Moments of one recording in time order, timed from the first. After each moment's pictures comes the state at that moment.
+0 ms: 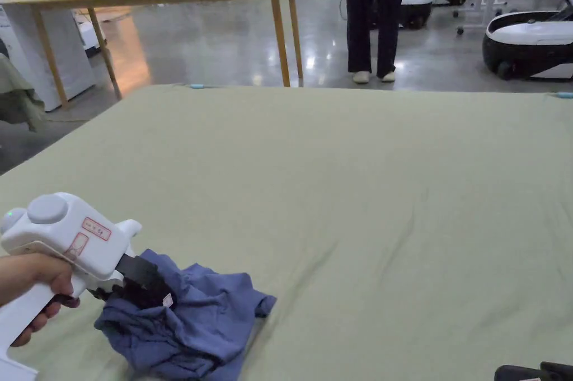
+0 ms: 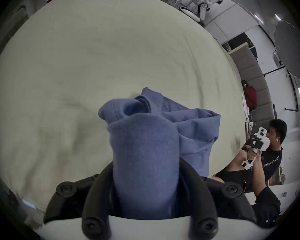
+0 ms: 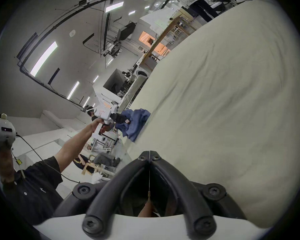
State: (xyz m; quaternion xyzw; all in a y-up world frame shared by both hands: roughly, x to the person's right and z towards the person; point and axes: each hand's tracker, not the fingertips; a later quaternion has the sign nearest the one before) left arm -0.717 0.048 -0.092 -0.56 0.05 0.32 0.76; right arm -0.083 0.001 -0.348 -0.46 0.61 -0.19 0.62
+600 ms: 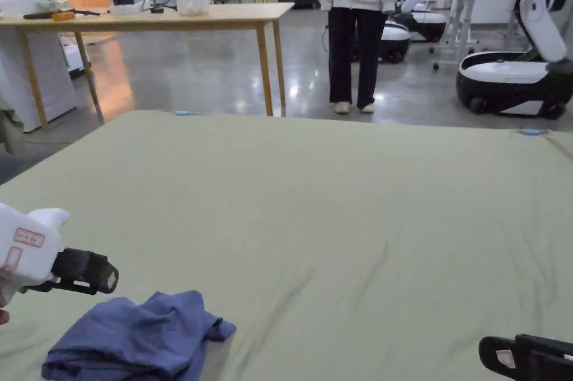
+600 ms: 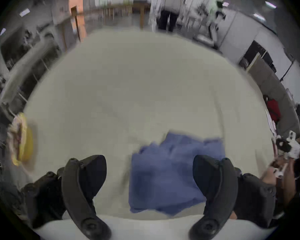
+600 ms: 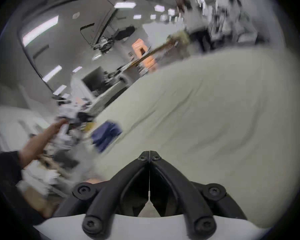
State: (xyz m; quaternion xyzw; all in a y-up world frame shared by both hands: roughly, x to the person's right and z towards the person) left arm -0.705 0.126 -0.059 -0.41 0.23 0.16 0.87; right arm -0.087 0.081 -0.338 -0.31 0.50 -0.03 0.81
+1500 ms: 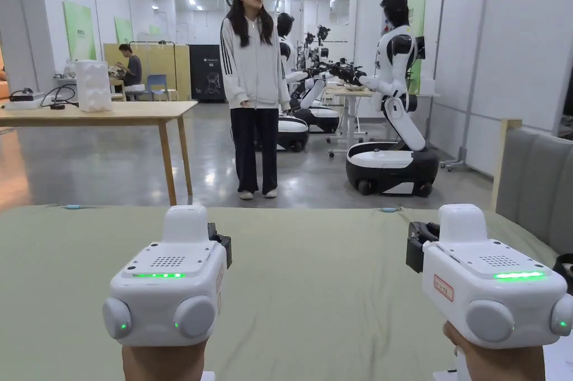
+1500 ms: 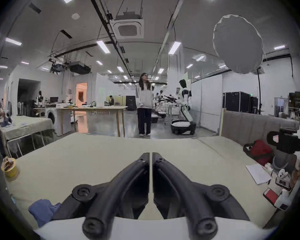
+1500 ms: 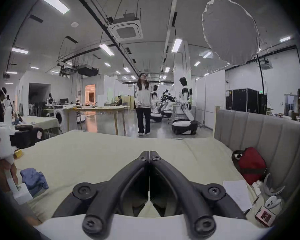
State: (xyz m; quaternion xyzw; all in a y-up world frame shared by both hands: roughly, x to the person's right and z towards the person) left arm -0.337 0.193 -0.227 -0.05 0.24 0.03 0.97; right arm -0.032 0.199 -0.373 -0.04 0.25 0.03 0.97
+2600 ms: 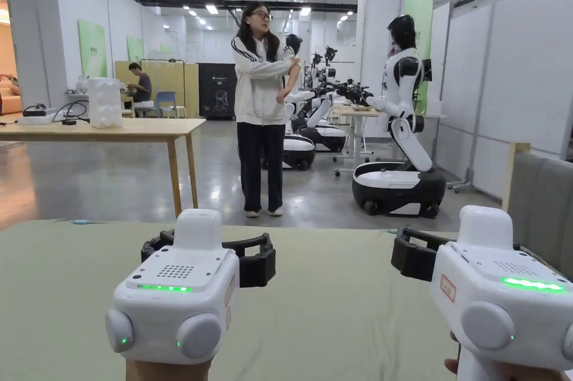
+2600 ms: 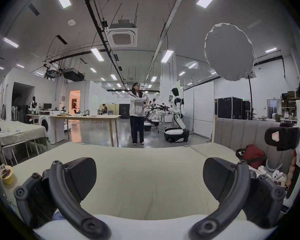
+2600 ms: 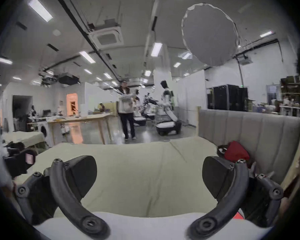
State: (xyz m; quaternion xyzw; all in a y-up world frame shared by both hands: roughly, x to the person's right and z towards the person) left arm -0.329 0.216 -0.216 -0.01 0.21 0.01 0.98; right arm -0.044 0.242 -0.337 -0.06 0.14 -0.01 0.99
